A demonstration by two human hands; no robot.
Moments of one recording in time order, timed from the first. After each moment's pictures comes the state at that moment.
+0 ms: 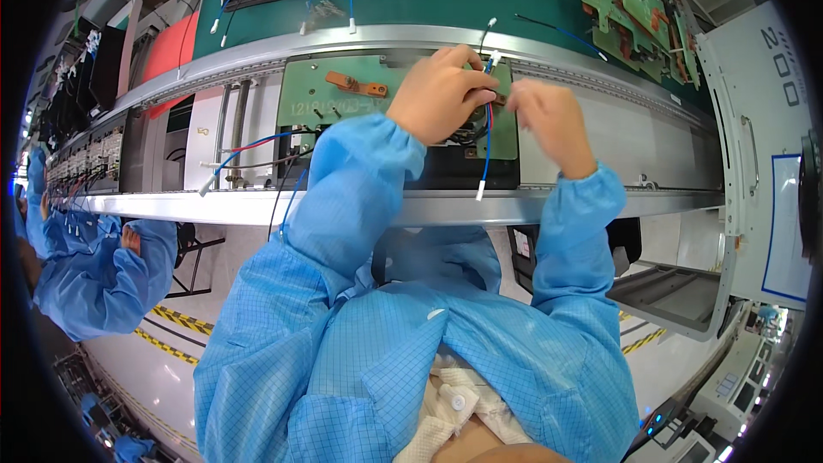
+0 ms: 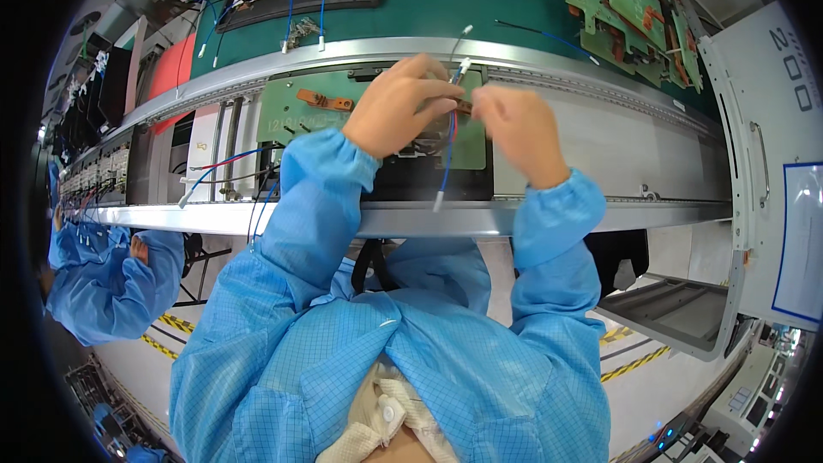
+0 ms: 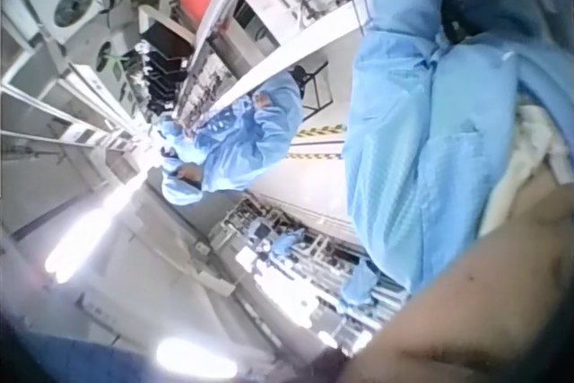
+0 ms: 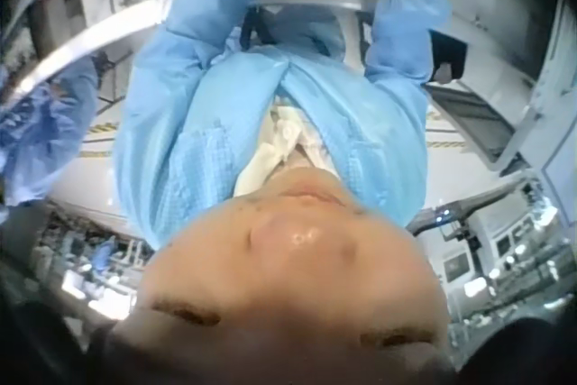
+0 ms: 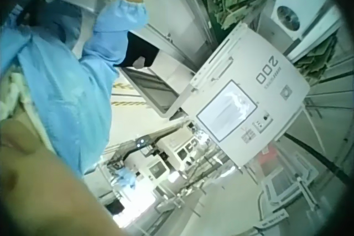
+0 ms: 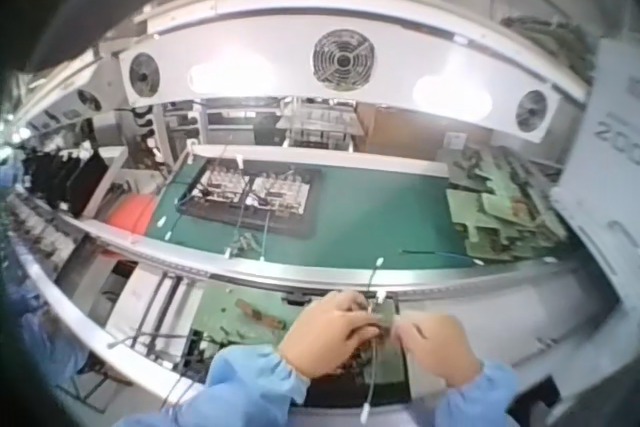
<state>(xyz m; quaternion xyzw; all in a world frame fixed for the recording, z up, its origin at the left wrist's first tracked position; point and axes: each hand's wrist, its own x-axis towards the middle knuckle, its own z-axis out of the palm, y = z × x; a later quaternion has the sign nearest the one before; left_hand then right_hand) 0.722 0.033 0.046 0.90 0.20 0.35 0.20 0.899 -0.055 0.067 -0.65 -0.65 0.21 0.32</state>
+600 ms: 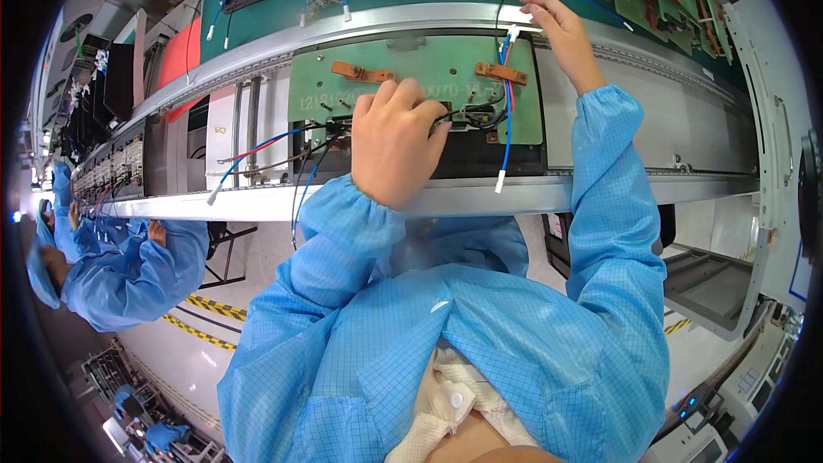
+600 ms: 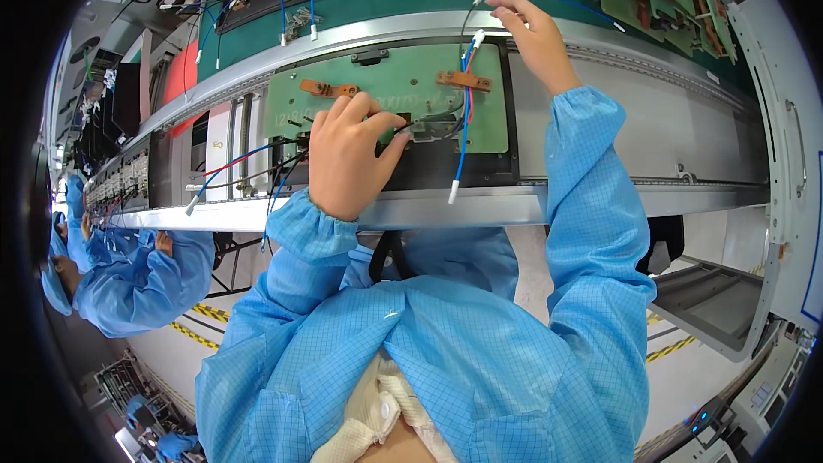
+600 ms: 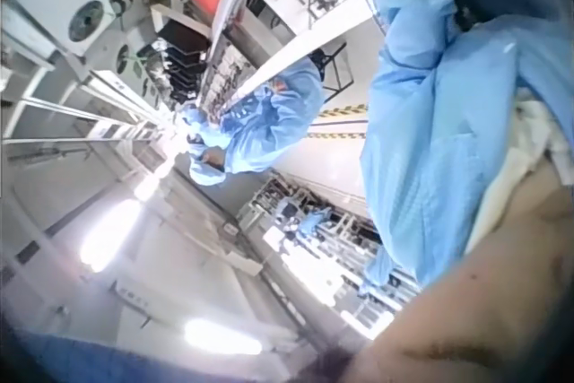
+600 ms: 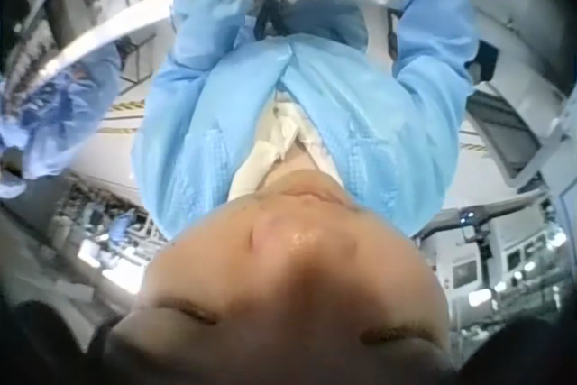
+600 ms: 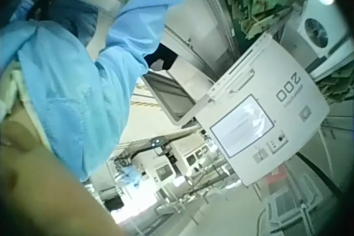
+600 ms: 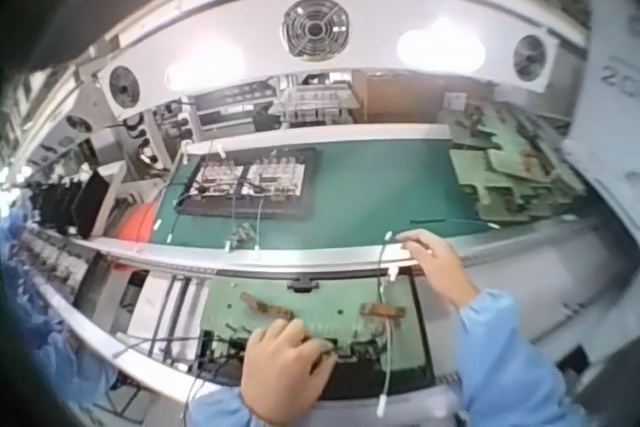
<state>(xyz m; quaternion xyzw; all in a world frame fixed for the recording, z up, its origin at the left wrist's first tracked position) 0.686 -0.010 0.068 0.88 0.38 0.27 0.08 0.965 0.040 0.024 -0.58 -0.59 0.29 0.48</state>
